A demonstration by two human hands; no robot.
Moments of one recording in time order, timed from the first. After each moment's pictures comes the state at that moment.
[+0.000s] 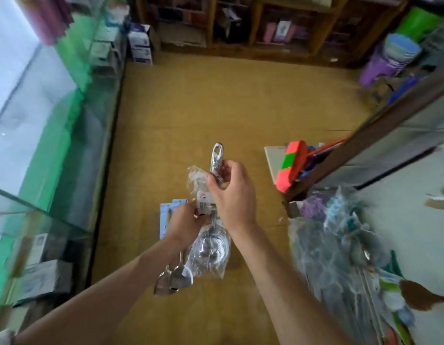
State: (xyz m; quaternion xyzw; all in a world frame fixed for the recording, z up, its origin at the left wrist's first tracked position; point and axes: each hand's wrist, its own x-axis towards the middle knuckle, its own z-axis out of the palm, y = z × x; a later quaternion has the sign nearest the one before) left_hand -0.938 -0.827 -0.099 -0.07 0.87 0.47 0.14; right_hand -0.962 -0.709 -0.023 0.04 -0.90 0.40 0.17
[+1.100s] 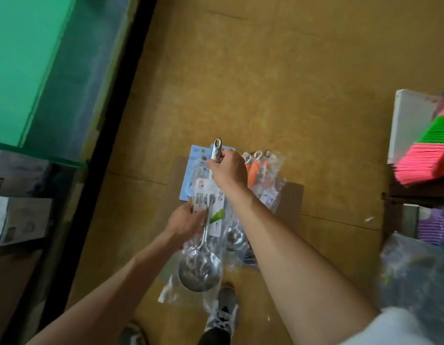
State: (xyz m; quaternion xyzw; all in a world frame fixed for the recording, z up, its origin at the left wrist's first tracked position) left_hand -0.979 -0.880 -0.452 -0.42 0.67 0.54 0.29; right_hand -1.115 -0.809 -0.460 -0.01 -0.90 0.33 -0.29
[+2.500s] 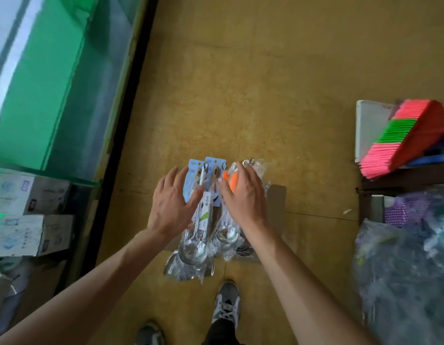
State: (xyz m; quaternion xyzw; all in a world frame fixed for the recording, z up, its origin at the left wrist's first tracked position) left_hand -0.992 -0.907 -0.339 -0.21 0.92 0.31 0.12; right_hand -1.062 -0.749 -0.354 0.06 -0.94 0.29 -0.17
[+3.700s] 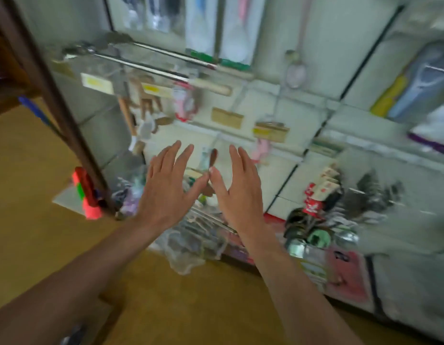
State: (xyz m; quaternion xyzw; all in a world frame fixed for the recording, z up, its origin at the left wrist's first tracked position) left_hand -0.732 -0.366 0.160 0.55 0.78 0.31 -0.02; right_hand -0.596 -0.275 0.152 -0.39 -0.83 0.19 0.34
